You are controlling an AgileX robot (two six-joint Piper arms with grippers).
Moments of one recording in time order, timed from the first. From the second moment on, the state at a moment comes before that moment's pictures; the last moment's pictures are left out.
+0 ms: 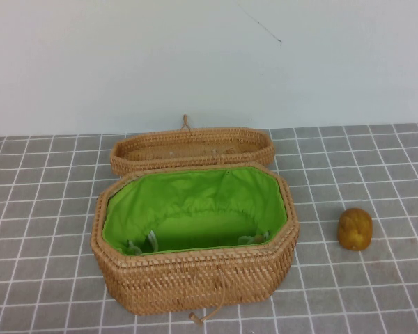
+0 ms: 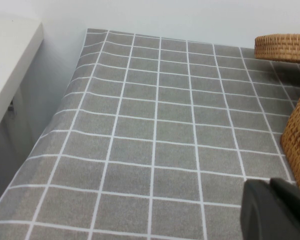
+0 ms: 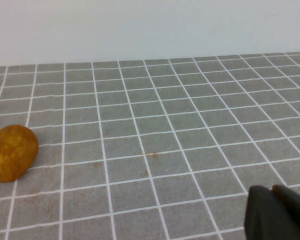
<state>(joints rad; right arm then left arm) -0.18 -0.02 0.04 -0.04 0.30 -0.08 0.05 0.00 0.00 -0.03 0.31 -0.17</state>
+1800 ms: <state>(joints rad) -0.18 0.20 -0.50 -0.08 0.11 -0.05 0.05 0.00 0.00 -0.03 0.31 -0.17</state>
